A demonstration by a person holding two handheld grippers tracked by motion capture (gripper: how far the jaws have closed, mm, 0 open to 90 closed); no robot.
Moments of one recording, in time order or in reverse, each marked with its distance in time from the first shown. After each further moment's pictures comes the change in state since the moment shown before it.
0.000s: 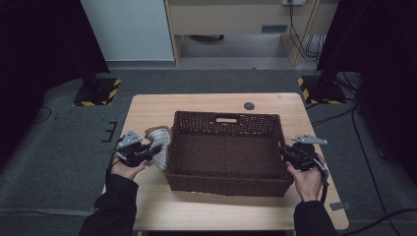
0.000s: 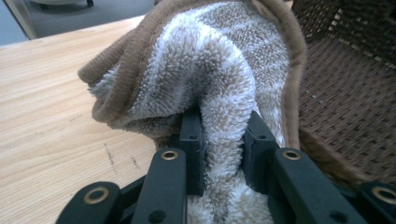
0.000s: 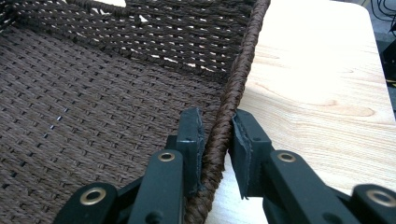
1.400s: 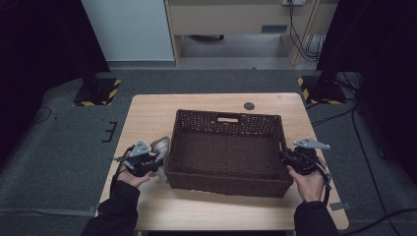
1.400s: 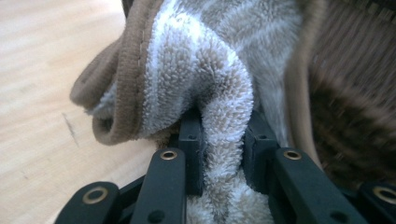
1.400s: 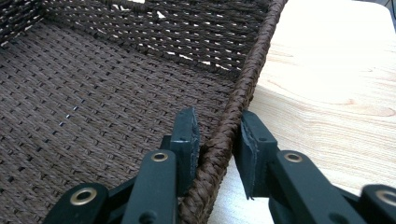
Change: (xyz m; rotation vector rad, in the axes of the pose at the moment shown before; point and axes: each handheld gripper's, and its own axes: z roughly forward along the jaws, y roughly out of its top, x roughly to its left) left arm -0.018 -0.030 0.023 0.132 -0.046 0.070; right arm -0.005 -0.013 0.000 -0.029 0.063 -0.013
